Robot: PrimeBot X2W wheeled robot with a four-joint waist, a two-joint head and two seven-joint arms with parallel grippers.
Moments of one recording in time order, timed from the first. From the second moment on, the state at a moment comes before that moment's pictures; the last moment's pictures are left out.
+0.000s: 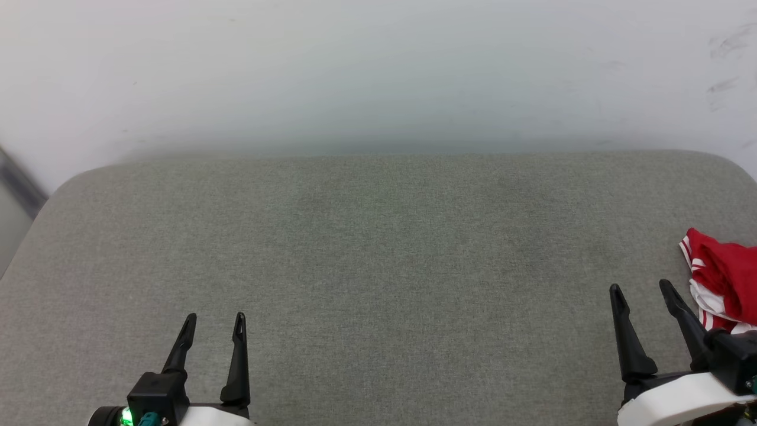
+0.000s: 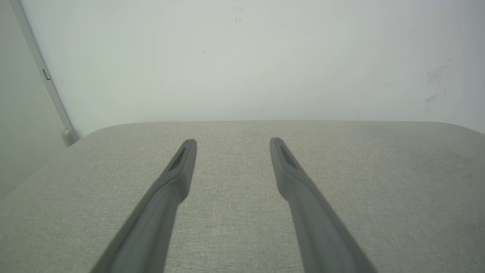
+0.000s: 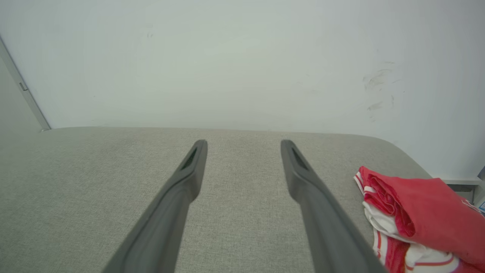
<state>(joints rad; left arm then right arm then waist) 0.10 0.14 -0.08 0.04 -0.19 0.03 -0.26 0.11 -0.08 -0.05 -0.15 0.12 0.13 0.01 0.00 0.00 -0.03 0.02</state>
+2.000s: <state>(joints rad) 0.01 0.09 0.01 0.17 -0.92 -0.05 -0.07 0.02 -0.07 -0.07 0.08 0.89 0.13 0.06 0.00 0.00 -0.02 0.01</state>
